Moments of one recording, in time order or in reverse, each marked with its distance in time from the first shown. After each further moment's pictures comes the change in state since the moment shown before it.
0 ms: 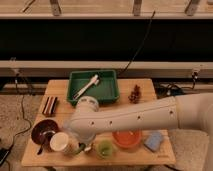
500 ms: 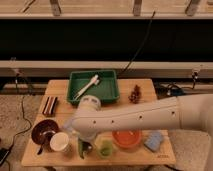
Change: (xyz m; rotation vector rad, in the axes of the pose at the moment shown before) arm 0.014 0.008 -0.006 0.008 0.012 0.024
